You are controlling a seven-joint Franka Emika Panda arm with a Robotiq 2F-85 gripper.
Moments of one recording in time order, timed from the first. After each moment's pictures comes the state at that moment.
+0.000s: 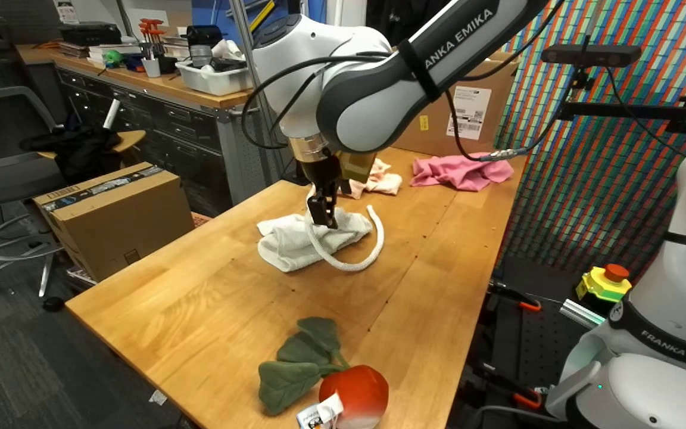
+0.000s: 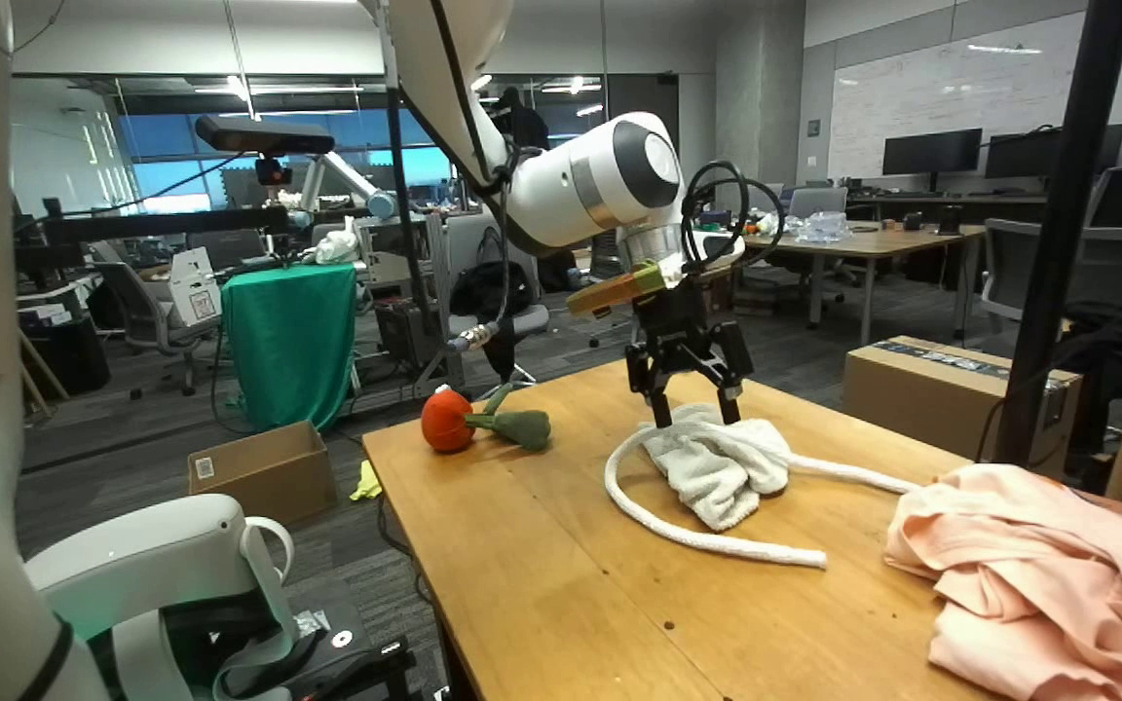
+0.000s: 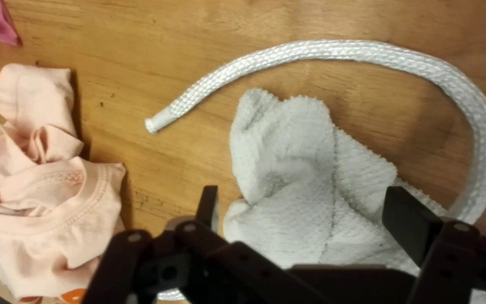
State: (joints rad) arm 0.19 0.25 0.06 -2.00 -0.44 2.06 0.31
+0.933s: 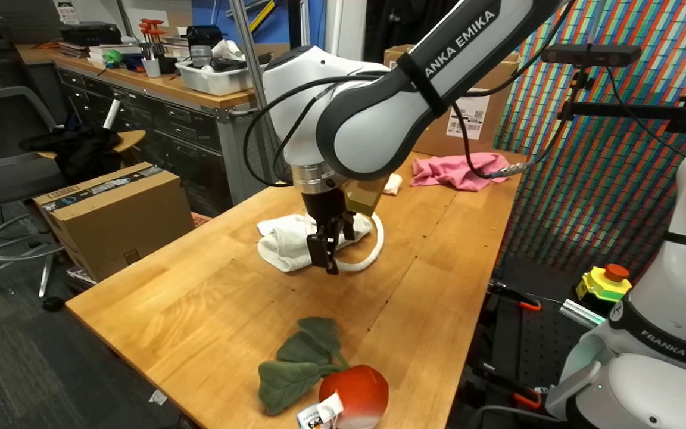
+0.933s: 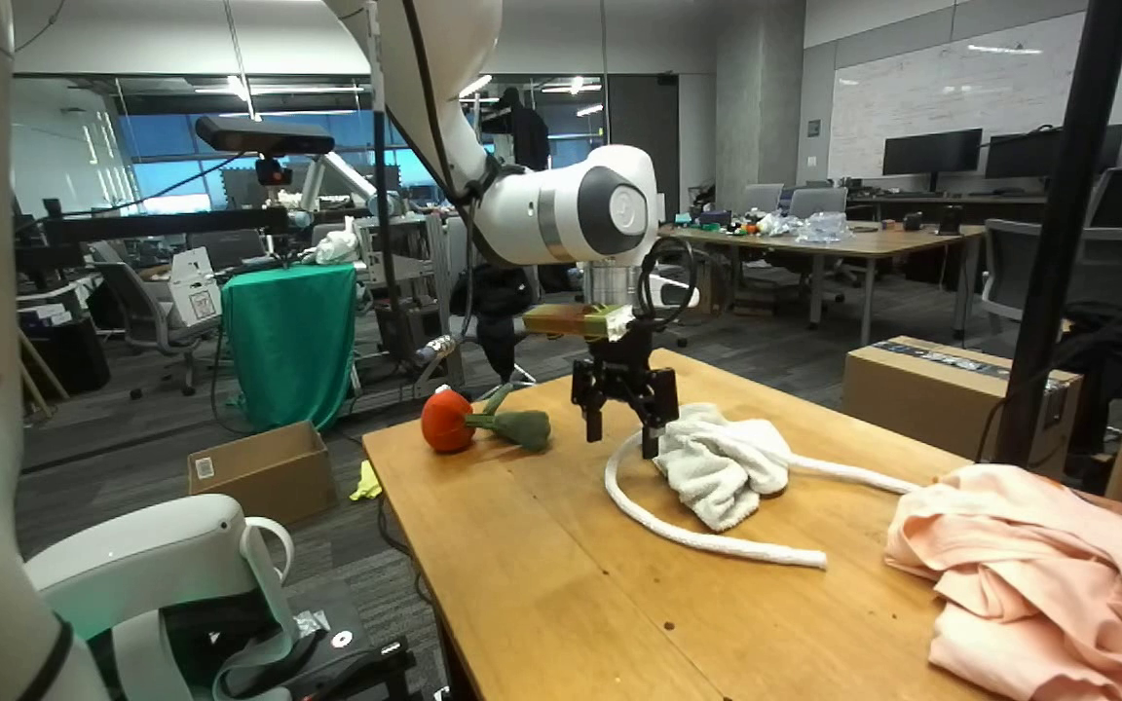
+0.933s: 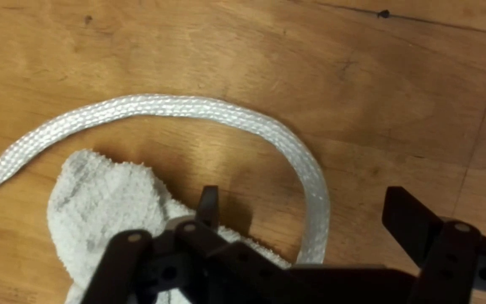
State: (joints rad) arm 0.19 0.26 0.12 -2.10 -0.18 2.15 0.25
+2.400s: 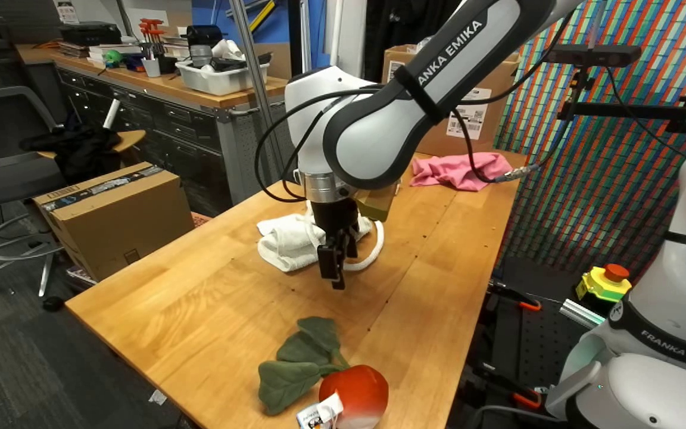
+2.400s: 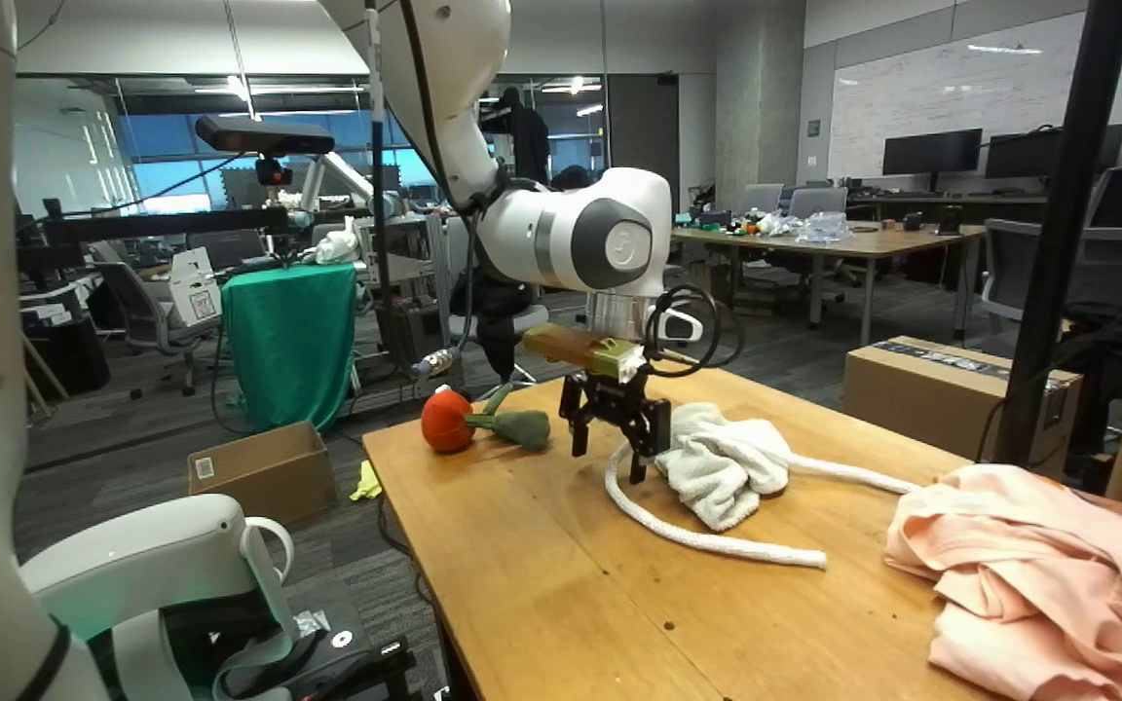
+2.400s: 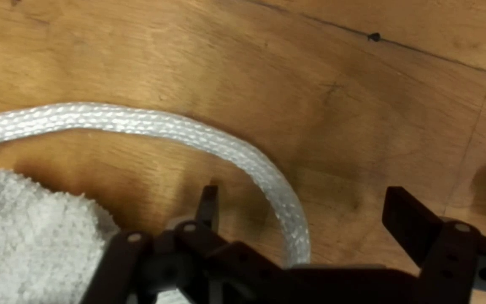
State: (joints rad) arm 0.16 0.26 0.12 -2.17 -0.02 2.25 0.04
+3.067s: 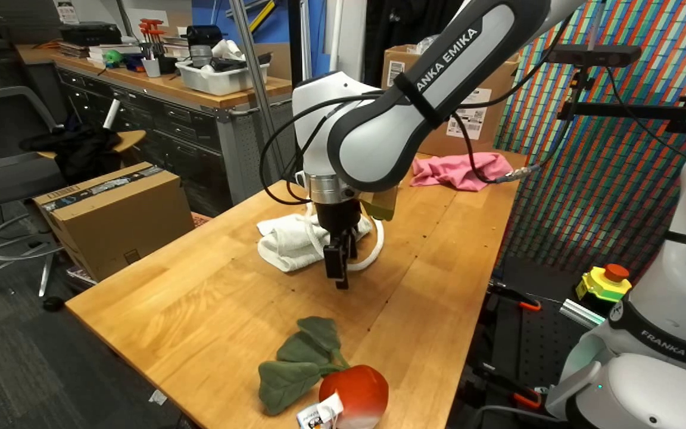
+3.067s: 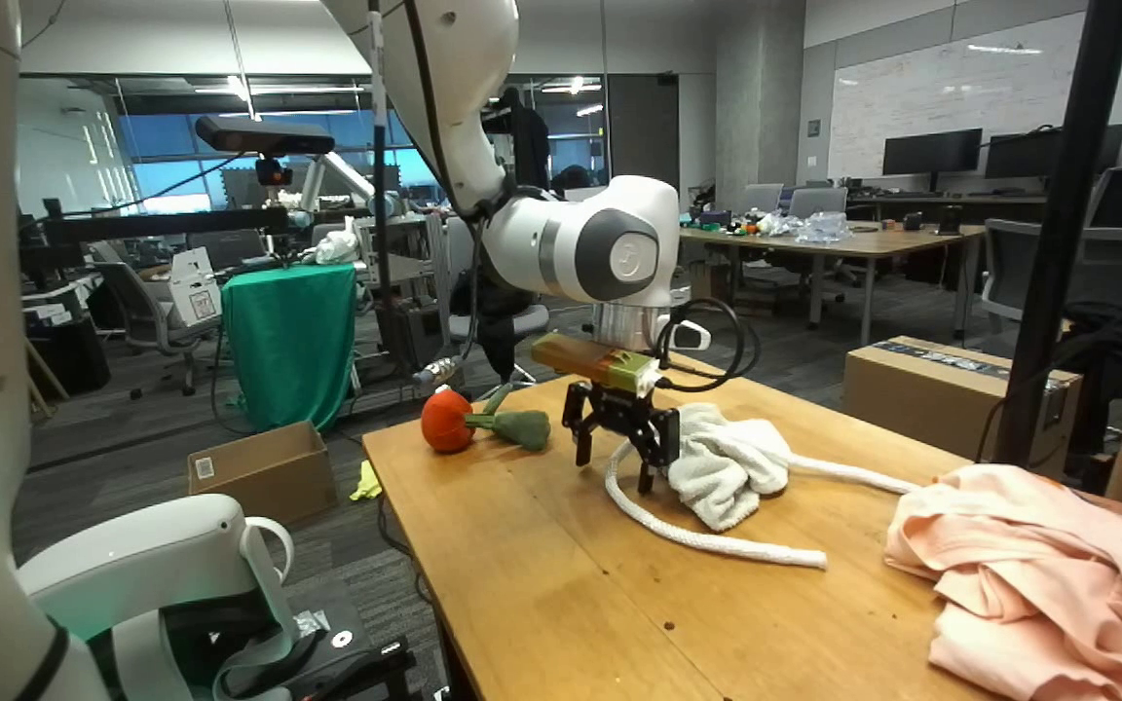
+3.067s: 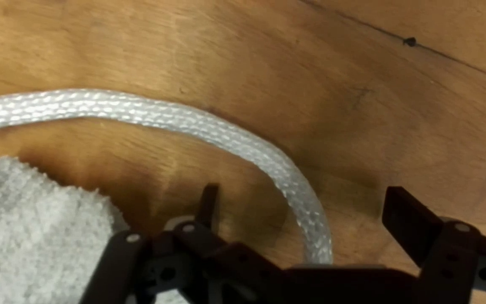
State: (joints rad) arm 0.13 0.27 0.12 -2.19 -0.01 2.29 -0.06
